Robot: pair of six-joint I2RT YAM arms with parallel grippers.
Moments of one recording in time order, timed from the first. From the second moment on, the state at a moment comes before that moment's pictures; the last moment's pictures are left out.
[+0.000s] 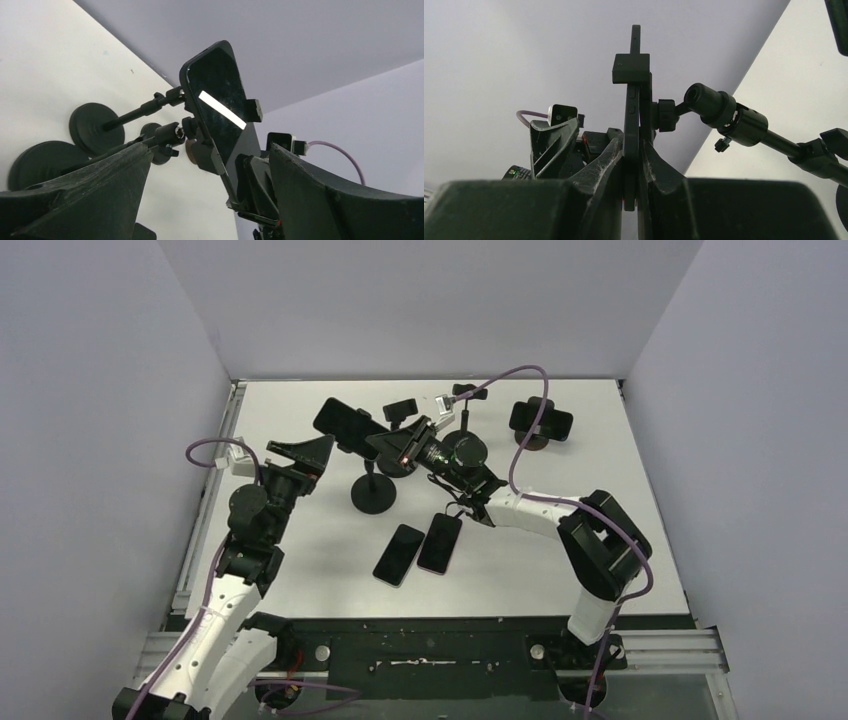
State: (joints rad) left arm -0.26 0.75 0.53 0.26 -0.07 -1.11; right arm 0.74 1.74 1.04 0.91 -0.28 1.20
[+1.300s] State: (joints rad) left arm -0.12 1.06 0.61 0.57 0.20 -1.17; right arm 0.76 1.76 1.08 0.76 -0.36 1.16
